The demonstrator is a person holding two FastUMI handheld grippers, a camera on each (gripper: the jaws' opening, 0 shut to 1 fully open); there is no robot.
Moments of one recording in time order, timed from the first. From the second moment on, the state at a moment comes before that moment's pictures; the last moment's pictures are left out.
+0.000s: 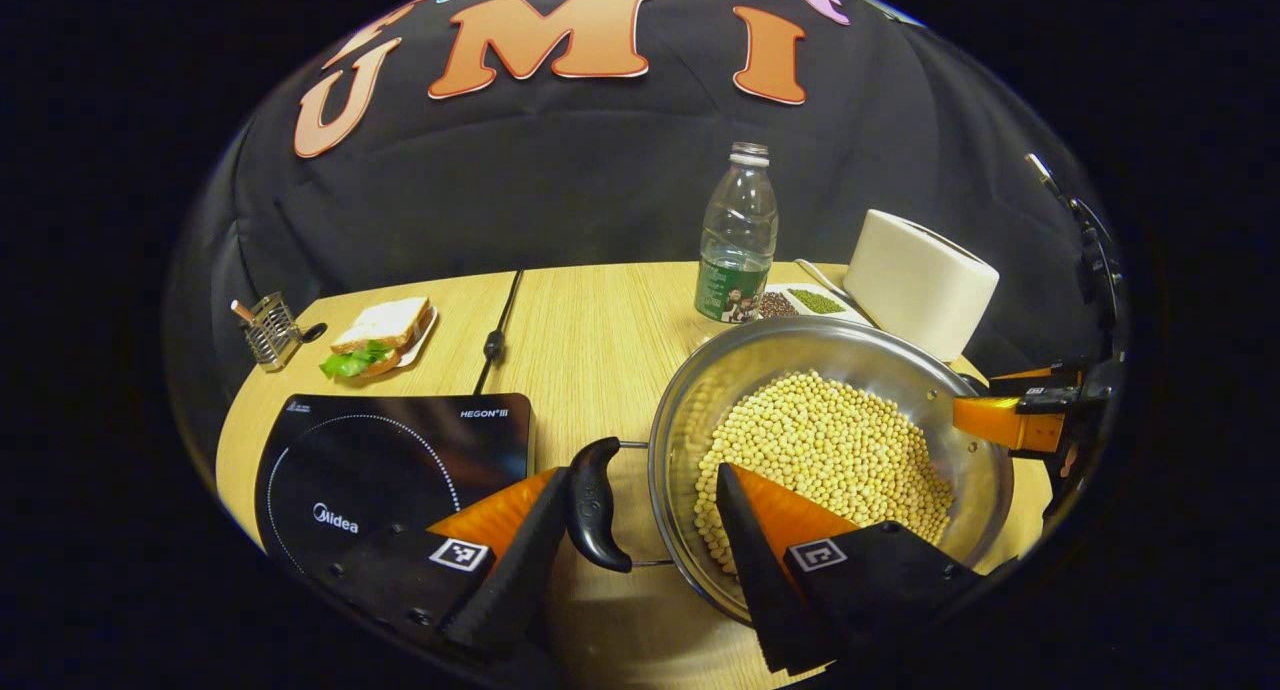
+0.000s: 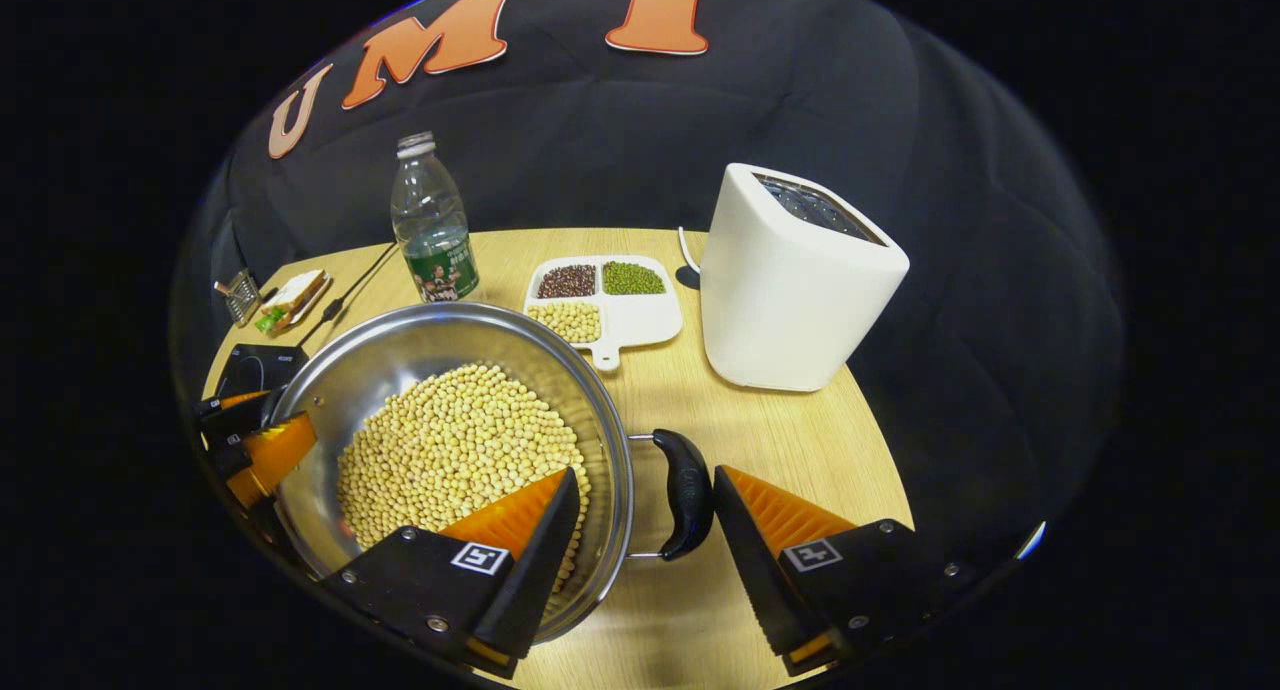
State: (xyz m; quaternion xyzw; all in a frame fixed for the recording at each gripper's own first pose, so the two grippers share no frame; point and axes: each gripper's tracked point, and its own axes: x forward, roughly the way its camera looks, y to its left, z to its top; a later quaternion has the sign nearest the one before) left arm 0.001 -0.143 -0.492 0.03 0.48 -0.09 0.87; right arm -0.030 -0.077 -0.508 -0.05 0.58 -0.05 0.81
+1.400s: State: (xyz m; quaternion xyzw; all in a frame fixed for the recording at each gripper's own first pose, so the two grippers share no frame) left arm 0.021 -0.144 -0.524 0.04 0.49 -0.07 0.87; right arm -0.035 -0.081 -0.519 -0.05 0.59 -0.08 0.80
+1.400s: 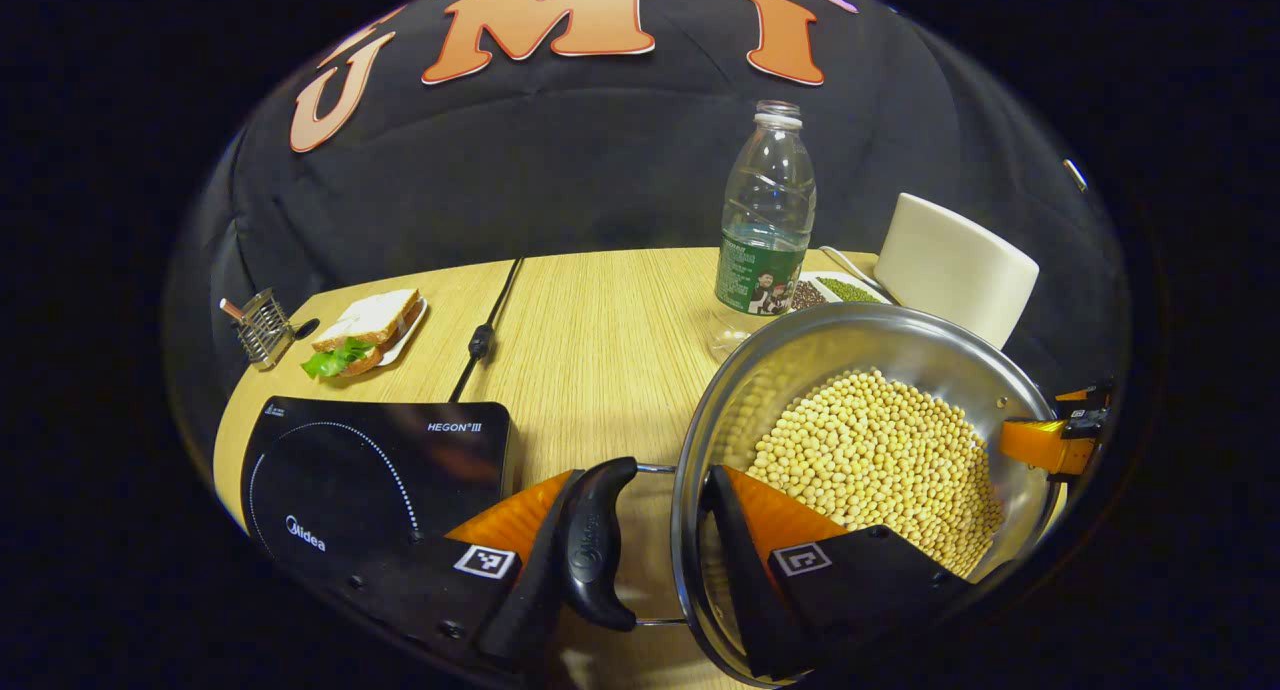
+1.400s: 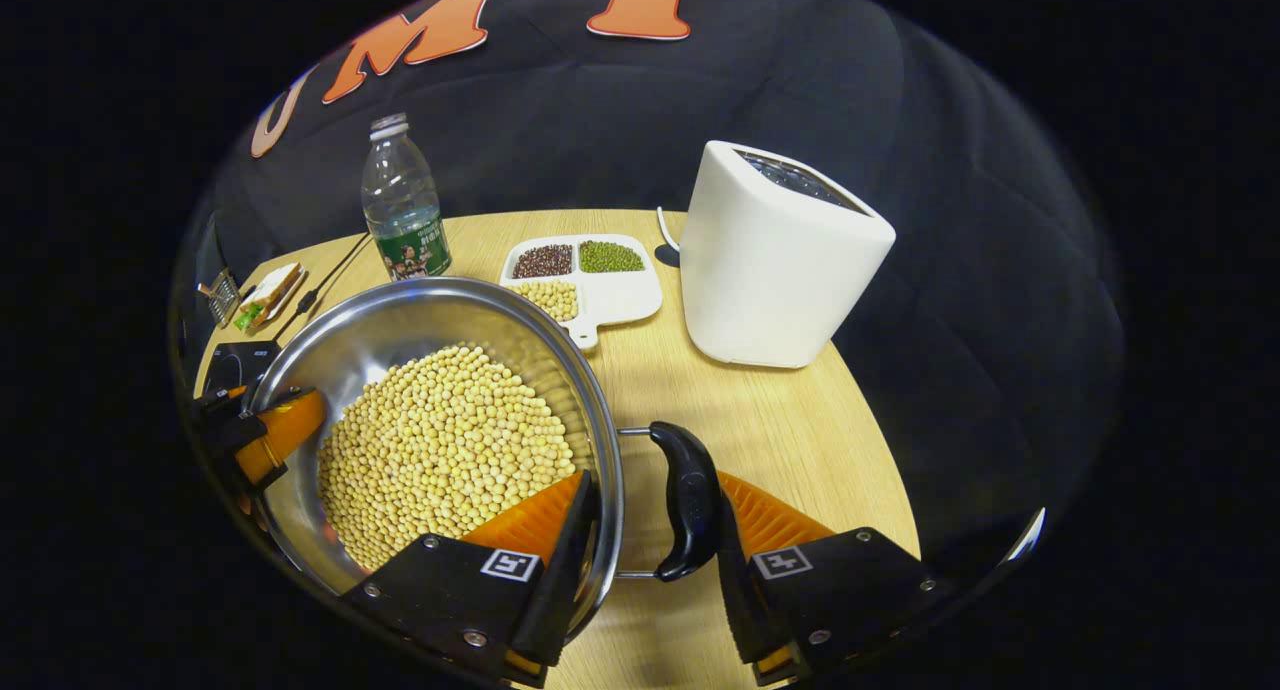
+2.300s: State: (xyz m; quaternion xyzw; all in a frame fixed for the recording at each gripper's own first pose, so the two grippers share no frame) left arm 0.011 -0.048 -0.400 0.05 0.41 -0.01 0.91; right arm -0.020 0.001 -0.432 -0.04 0.53 -0.02 0.85
